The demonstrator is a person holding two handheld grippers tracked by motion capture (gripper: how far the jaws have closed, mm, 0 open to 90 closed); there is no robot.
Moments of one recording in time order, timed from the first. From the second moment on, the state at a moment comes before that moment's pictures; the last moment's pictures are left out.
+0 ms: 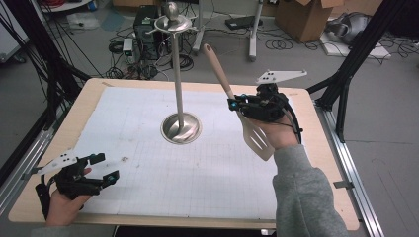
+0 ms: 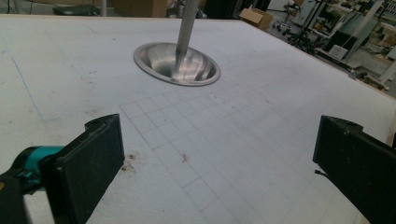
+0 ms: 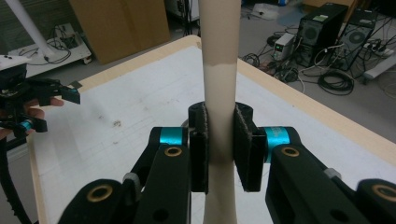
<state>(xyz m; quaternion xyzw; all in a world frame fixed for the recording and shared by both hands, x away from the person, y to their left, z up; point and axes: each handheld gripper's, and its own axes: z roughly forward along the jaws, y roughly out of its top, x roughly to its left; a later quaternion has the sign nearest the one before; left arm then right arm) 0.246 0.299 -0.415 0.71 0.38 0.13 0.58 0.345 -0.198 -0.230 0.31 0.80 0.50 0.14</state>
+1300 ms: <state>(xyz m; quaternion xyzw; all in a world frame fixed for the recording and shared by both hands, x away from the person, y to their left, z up) 0.235 0.302 -0.418 0.71 0.39 0.14 0.57 0.372 -0.186 -0.208 0.31 0.78 0.54 0.11</state>
